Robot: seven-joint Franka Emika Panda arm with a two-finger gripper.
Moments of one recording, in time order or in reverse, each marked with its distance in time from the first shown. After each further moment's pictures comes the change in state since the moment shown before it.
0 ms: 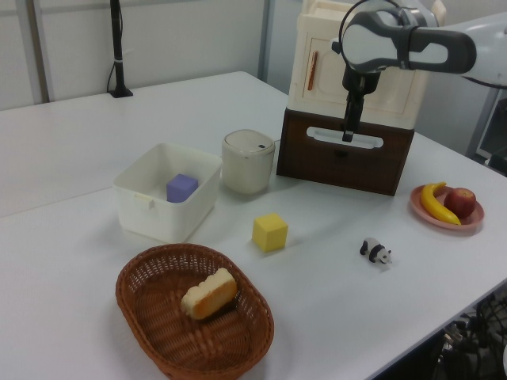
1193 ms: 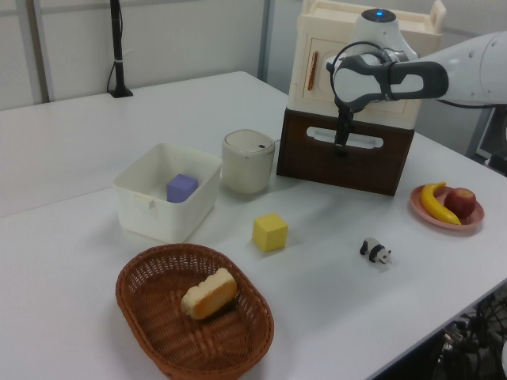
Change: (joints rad) arm -0.040 0.158 -0.016 -0.001 -0.068 0.302 0.000
